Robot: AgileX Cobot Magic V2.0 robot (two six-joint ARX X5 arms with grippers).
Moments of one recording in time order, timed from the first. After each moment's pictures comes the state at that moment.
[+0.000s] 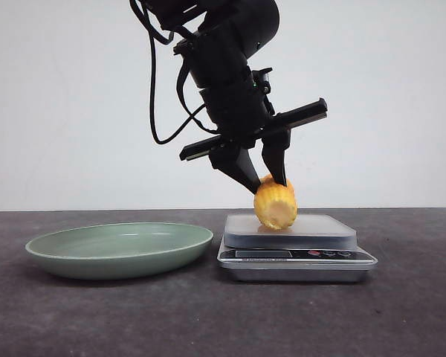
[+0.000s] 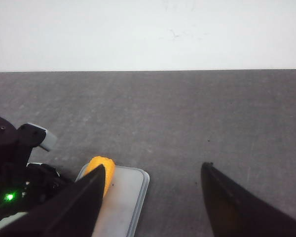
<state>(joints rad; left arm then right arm) -0.78 1.98 1.54 -0.40 -0.05 -0.43 0.14 0.80 1.07 -0.61 -0.15 0.16</state>
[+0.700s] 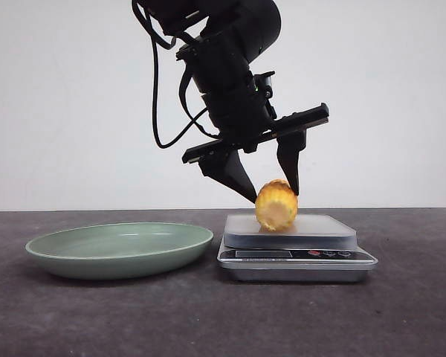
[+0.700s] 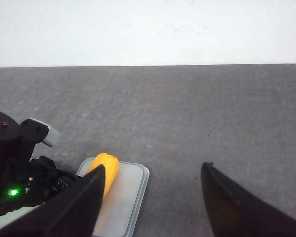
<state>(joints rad) -0.78 1.99 1.54 -0.38 -0.05 -0.41 0.14 0.80 1.07 -0.62 -0.15 0.16</state>
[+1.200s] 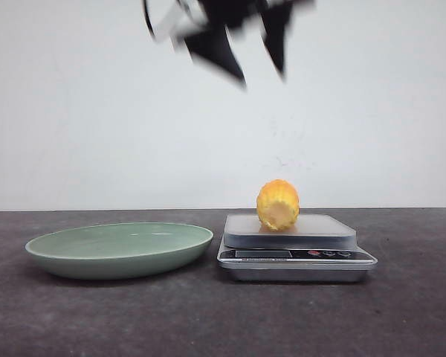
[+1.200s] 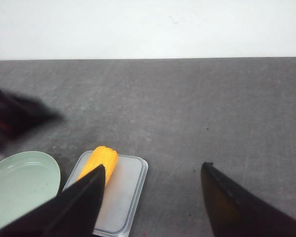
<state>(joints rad) -0.78 1.75 1.74 -0.52 -0.23 -0.19 0.14 0.80 1.07 -0.64 -0.15 0.15</state>
